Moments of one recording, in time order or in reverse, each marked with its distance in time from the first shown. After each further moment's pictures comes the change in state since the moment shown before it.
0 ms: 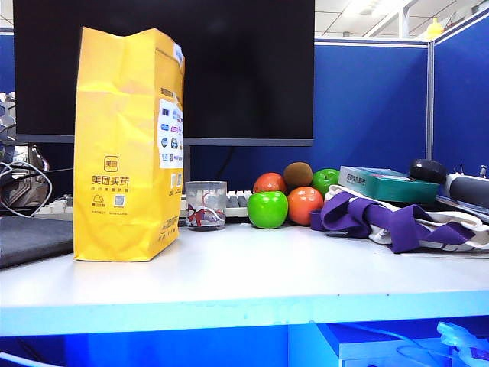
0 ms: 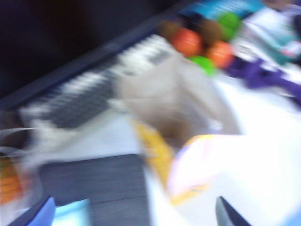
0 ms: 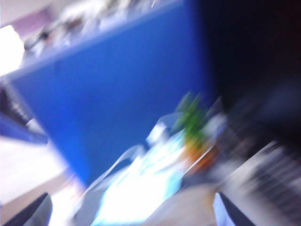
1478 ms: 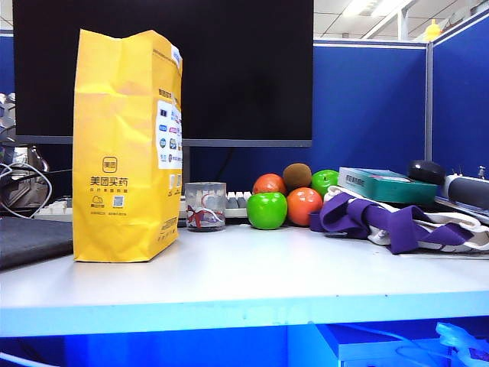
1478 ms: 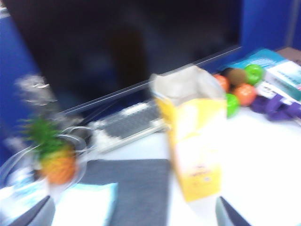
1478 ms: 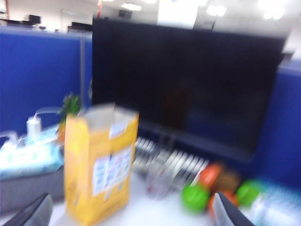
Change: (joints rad) left arm 0.000 -0.803 -0.558 0.145 -0.131 -0.075; right arm -0.070 -1.693 -1.532 0.013 0.570 -0.359
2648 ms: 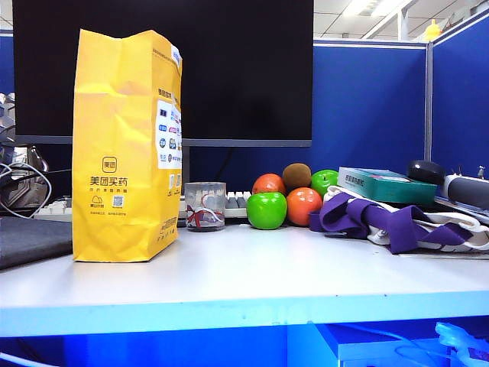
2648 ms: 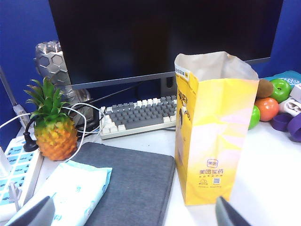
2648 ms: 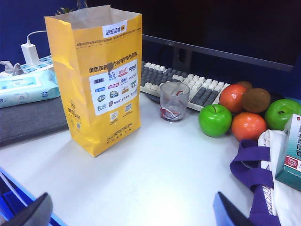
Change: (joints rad) left arm 0.000 -0.360 -0.492 0.234 -0.123 -0.170; right arm 0.000 0.142 -0.224 0.069 -0.019 0.000
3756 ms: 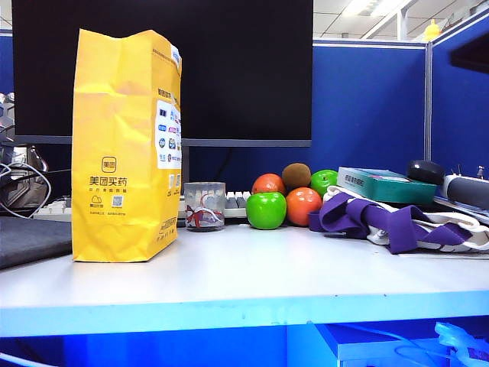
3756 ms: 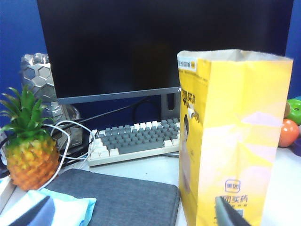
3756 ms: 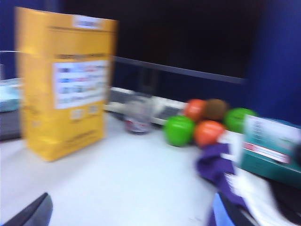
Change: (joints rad) left arm 0.000 -0.120 -0.635 0.720 0.006 0.000; right arm -0.127 -0.507 -0.597 0.358 -0.006 -0.003
